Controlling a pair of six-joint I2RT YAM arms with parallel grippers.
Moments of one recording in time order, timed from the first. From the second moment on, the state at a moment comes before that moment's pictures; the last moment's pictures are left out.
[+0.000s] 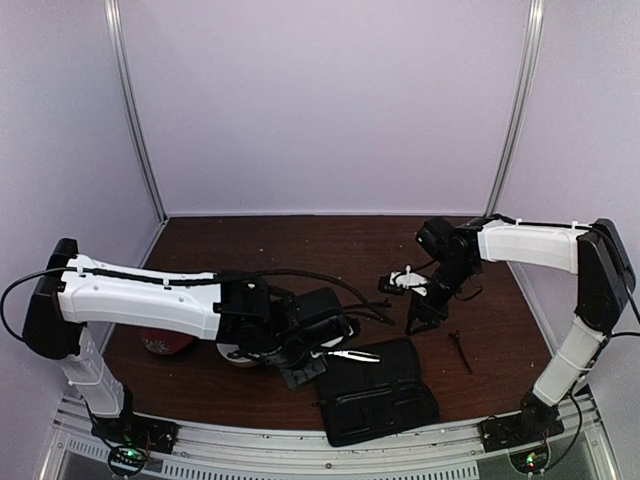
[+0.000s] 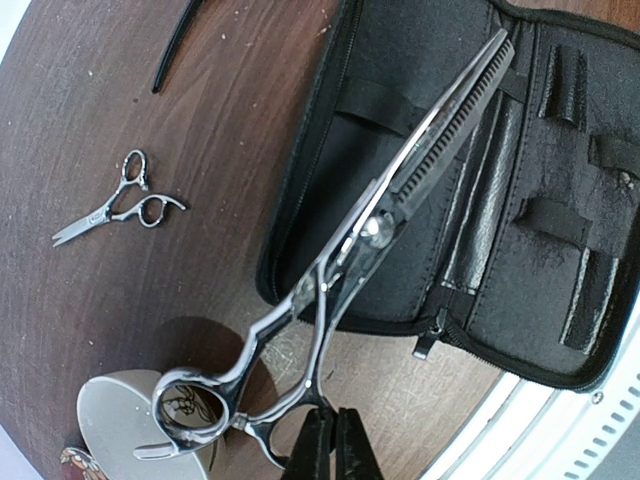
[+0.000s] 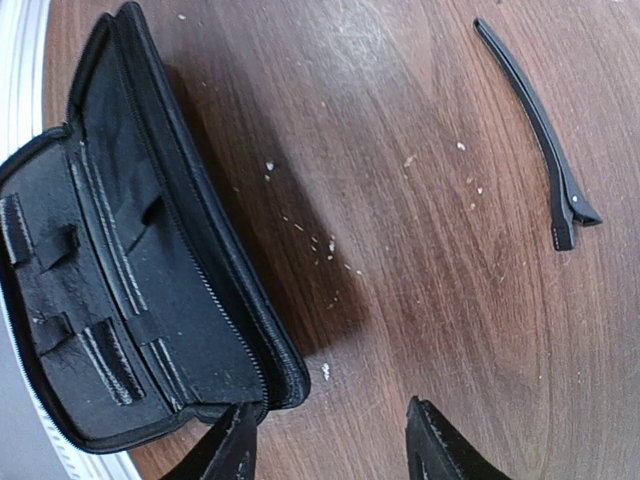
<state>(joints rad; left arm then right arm) -1.35 1.73 1.38 -0.87 -0.27 -0.20 0.52 1.67 1.17 -0.89 -0.41 -0.68</state>
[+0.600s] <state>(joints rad) -1.36 1.73 1.34 -0.86 -0.29 -0.20 0.61 1.70 1.17 -0.90 -0.33 -0.71</state>
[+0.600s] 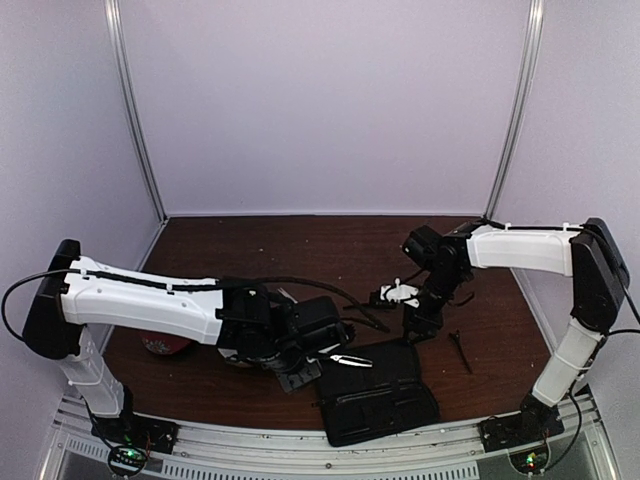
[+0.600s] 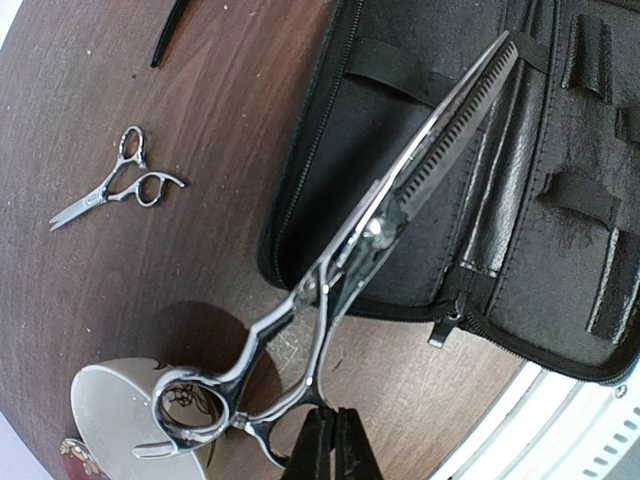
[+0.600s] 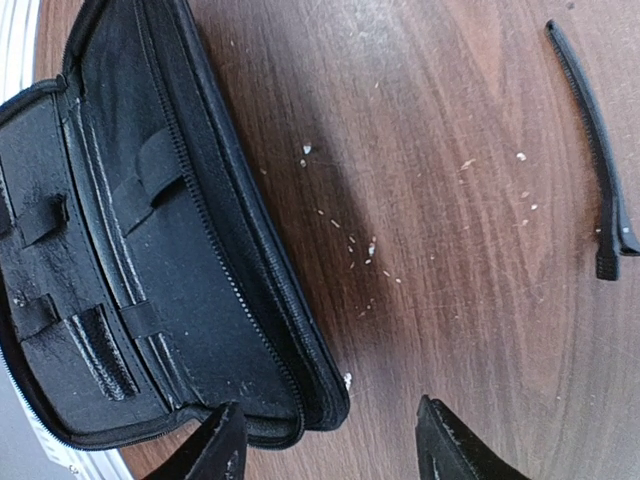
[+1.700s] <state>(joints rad) -1.34 1.90 1.39 -0.89 -0.48 -0.41 0.59 1.75 1.18 -0.87 -0.31 -0.64</state>
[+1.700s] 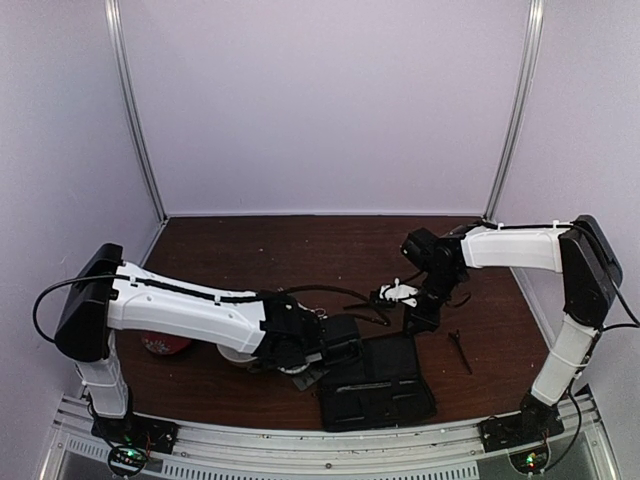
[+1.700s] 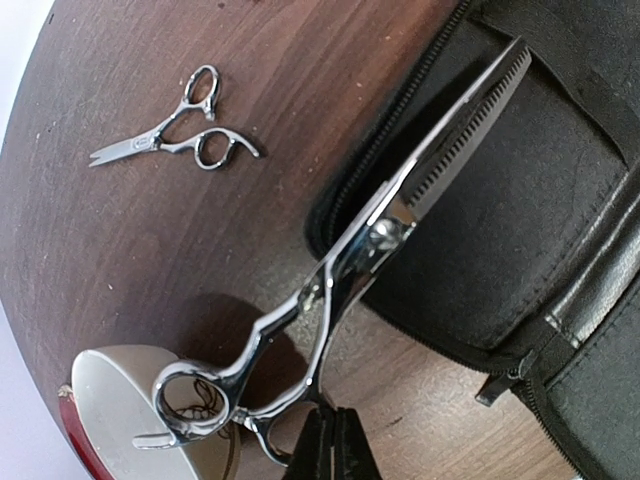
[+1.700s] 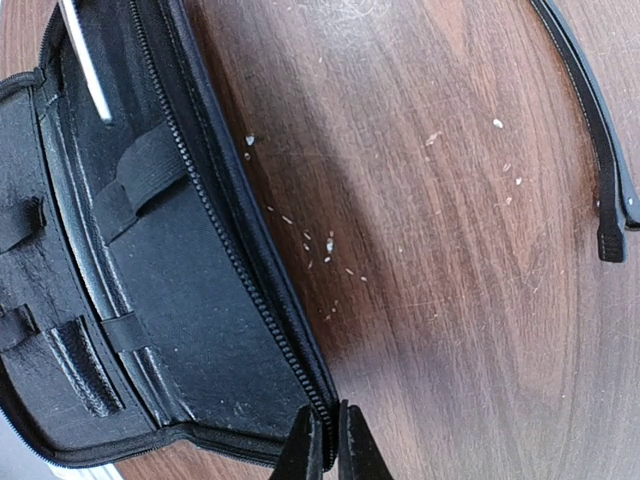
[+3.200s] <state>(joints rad) -1.24 2.16 1.67 -0.76 -0.21 -0.35 0.57 1.75 1.19 -0.89 -0.36 -0.62</state>
